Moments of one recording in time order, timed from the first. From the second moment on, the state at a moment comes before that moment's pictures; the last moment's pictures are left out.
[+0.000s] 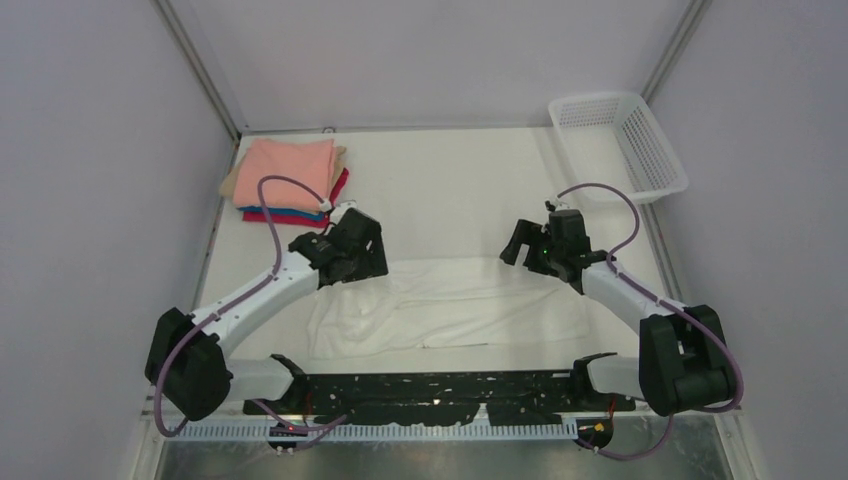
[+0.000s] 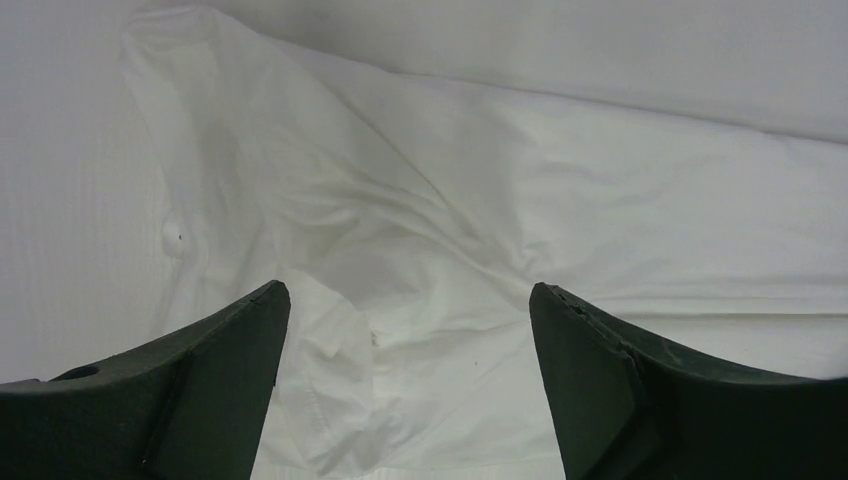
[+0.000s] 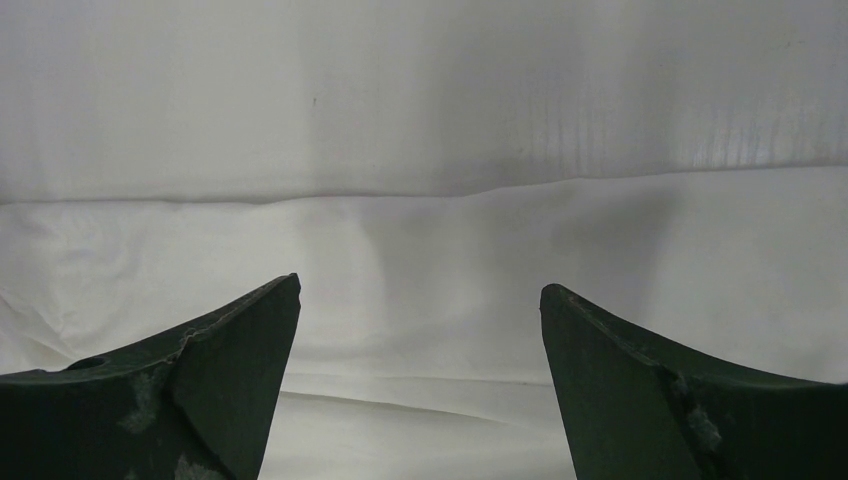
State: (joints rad) left arm -0.63 1.25 0.94 -0.70 -0.33 -0.73; right arm 0.21 1.26 0.60 -0.12 -0.14 0.47
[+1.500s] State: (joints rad) left arm -0.66 1.24 0.77 -0.81 -0.35 -0.96; right arm 0.21 1.32 0.60 -0.13 -0.11 0.45
